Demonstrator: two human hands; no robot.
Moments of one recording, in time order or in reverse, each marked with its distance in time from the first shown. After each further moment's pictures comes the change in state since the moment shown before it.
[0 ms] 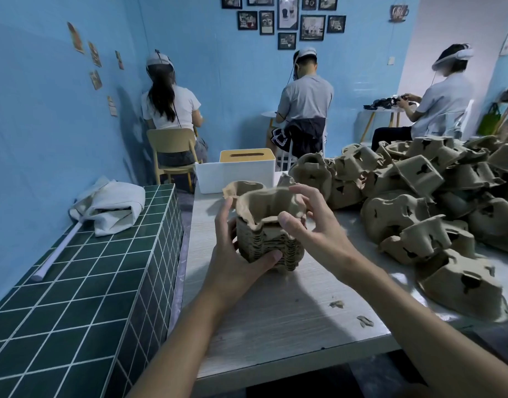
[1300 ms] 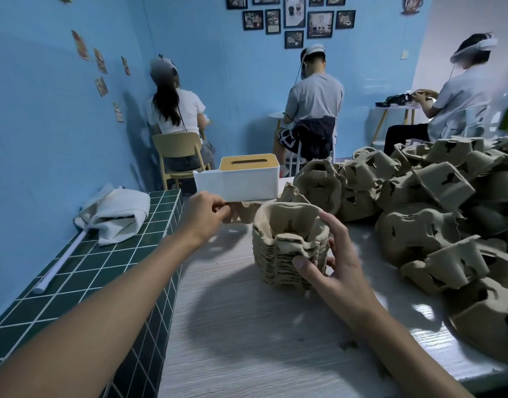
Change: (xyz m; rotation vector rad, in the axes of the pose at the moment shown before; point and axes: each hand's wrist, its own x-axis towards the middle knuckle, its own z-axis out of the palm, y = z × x) left_hand 0.146 -0.034 -0.048 0.821 0.069 0.006; right_hand -0.006 0.064 -0.002 0.123 0.128 -0.020
